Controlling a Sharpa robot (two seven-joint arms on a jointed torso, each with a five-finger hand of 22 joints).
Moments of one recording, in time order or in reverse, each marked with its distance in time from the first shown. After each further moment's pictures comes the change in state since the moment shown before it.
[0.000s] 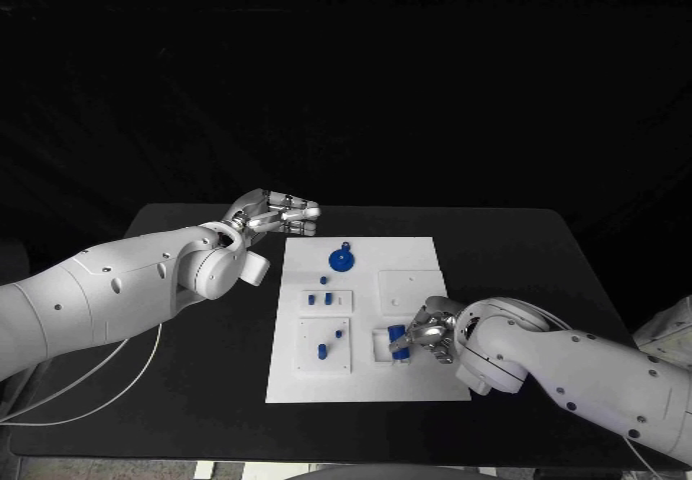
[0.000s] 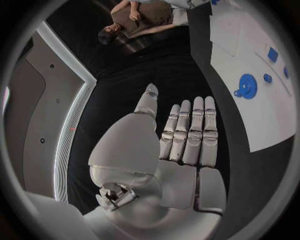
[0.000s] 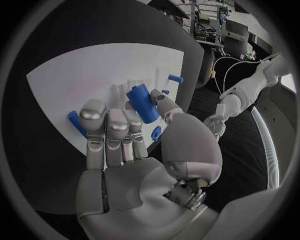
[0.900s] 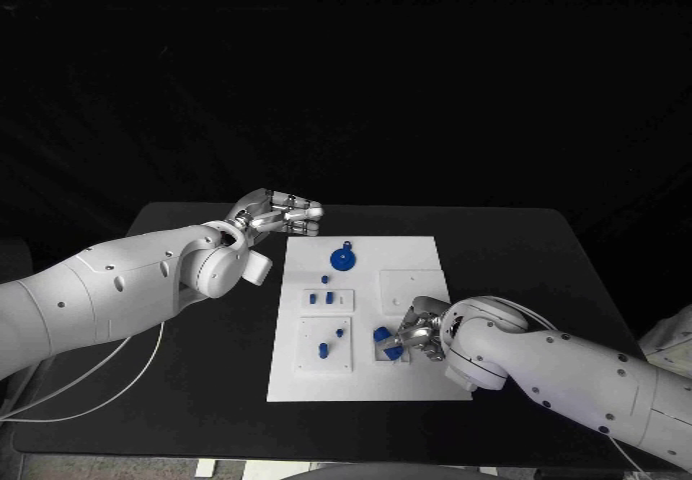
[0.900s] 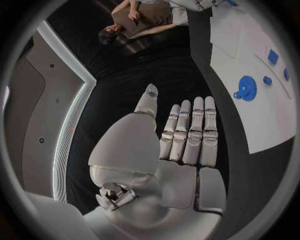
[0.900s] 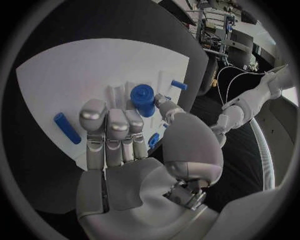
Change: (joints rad) left arm 0.000 -0.001 -0.001 0.003 -0.001 0.007 -0.007; left_hand 0.000 0.000 0.000 0.006 0.000 0.000 0.000 0.000 0.000 0.000 0.000 0.000 0.000 -0.004 -0.004 0.000 0.000 0.000 0.000 0.000 0.004 -0.003; right arm 0.006 0.077 -0.015 -0.068 -0.084 0.045 0.008; right_hand -0.009 -0.036 0.005 0.155 -0.099 0.030 -0.018 0.007 -0.003 0.014 -0.004 -0.008 -0.016 -0.003 -0.001 -0.004 -0.002 0.000 0.000 0.000 0.000 0.000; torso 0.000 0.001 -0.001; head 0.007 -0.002
